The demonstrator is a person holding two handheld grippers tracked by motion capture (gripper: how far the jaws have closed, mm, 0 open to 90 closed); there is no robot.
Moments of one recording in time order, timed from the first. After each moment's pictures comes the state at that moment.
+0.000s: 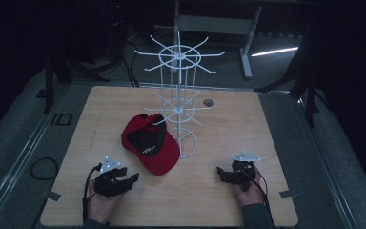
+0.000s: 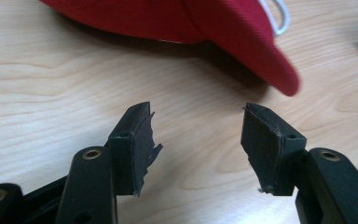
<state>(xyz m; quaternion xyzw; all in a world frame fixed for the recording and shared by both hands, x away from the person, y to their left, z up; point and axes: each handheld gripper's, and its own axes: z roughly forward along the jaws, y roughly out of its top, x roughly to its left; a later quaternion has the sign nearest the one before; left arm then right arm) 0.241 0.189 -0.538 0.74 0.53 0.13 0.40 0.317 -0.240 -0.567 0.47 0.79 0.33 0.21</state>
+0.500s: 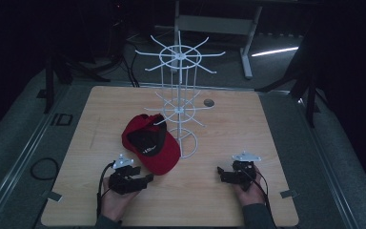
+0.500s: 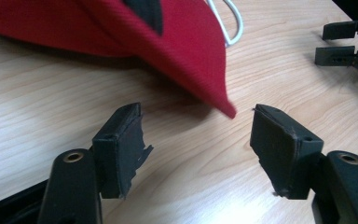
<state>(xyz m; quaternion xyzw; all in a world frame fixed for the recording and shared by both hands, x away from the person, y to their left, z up) 0.258 0.152 -0.536 0.74 0.52 0.08 0.42 0.317 -0.240 -0.567 0.47 0.79 0.33 0.21</state>
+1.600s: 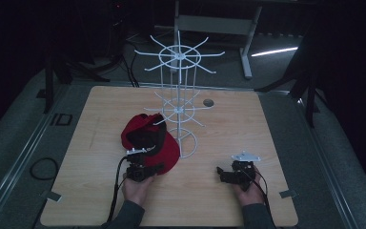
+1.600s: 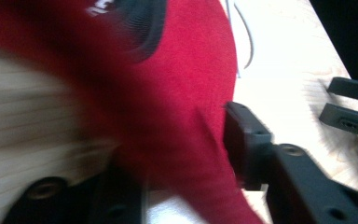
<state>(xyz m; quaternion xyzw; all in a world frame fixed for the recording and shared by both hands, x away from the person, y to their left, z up) 0.302 0.128 -0.566 0.65 0.61 0.00 0.45 0.317 -0.240 -0.567 0.47 0.79 0.33 0.21</state>
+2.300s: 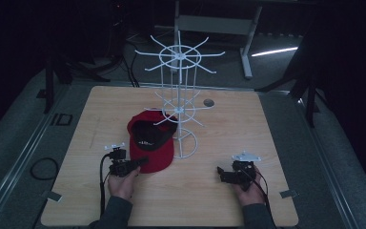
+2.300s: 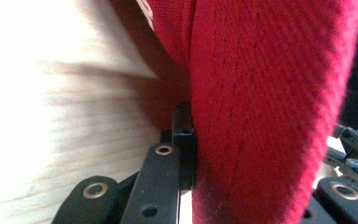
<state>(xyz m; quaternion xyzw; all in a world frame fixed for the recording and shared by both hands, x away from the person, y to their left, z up) 0.306 0.179 -0.554 0.60 0.64 -0.02 0.48 0.317 -0.240 -0.567 0.47 0.79 0.33 0.21</state>
